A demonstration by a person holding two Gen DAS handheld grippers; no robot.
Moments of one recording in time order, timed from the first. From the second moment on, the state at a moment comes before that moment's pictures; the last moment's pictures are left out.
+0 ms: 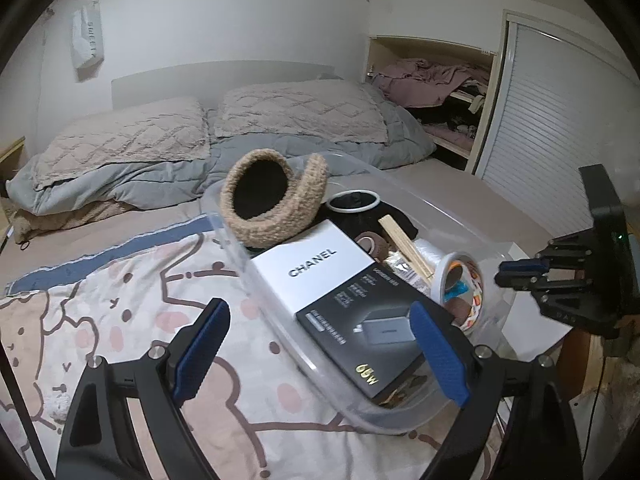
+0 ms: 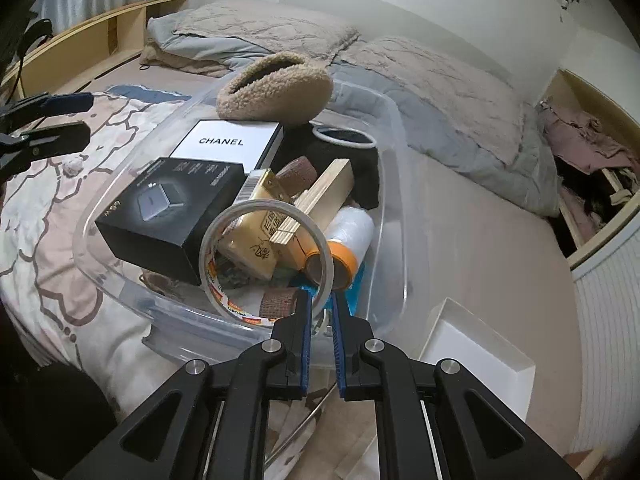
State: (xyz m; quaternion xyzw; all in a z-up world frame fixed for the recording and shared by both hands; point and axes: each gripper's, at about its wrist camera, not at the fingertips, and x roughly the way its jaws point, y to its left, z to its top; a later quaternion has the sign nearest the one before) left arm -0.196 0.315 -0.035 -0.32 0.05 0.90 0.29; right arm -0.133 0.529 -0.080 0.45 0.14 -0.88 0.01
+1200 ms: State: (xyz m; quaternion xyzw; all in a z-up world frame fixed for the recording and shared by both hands) left arm -0.183 0.240 -0.027 -0.32 0.02 0.90 0.29; right arm -0.103 0.503 -0.067 0.34 -0.08 -0.93 -0.09
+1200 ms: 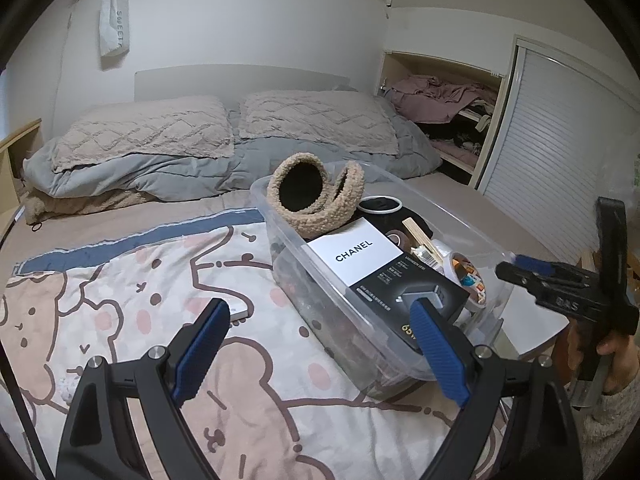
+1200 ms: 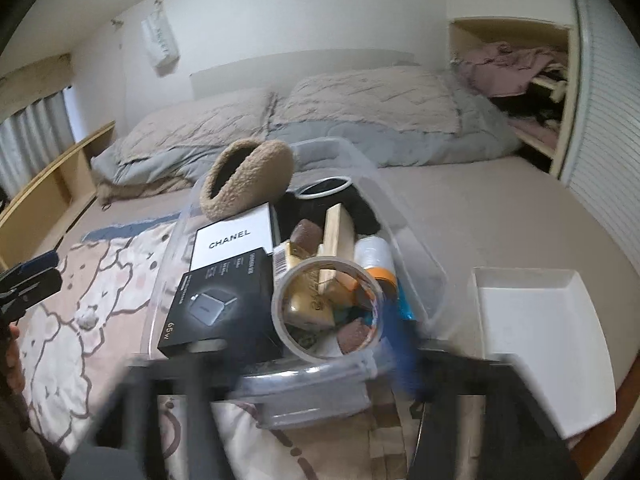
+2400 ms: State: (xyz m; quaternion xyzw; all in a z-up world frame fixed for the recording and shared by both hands) left arm -0.193 0.115 -0.040 -0.28 0.00 0.94 0.19; right arm -0.095 0.415 -0.061 0.23 -0.06 -0.97 -0.09
